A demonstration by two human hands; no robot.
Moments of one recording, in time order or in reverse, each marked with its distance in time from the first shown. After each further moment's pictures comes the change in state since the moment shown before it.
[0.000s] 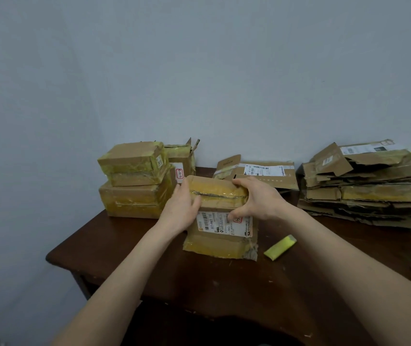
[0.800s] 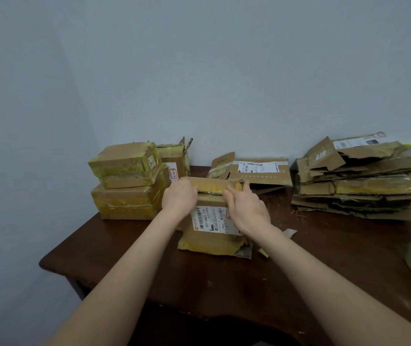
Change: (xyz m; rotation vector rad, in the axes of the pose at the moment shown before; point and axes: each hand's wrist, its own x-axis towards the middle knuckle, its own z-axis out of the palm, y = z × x) left_hand 0.037 0.024 0.012 0.310 0.078 -0.166; right_hand -0.014 -0.023 0.033 0.046 0.149 0.255
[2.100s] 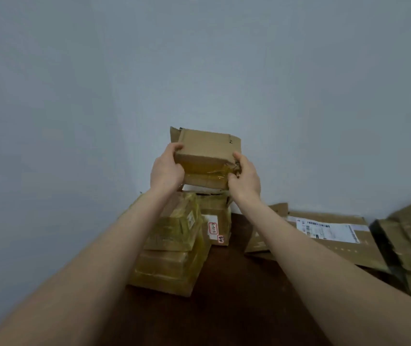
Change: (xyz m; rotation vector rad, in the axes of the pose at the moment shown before) left_hand 0.180 -0.076 -0.106 -0.480 0.418 0.010; right_hand 0.212 -0.126 0.007 0.705 0.304 -0.167
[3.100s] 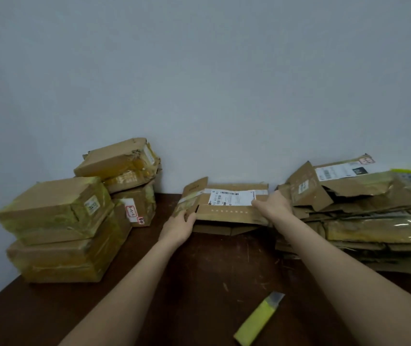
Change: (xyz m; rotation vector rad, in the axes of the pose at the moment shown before) left_hand -0.151 0.009 0.208 0.233 -0.714 -0.218; right_hand -0.043 0.154 -0.218 -0.453 0.063 0.658
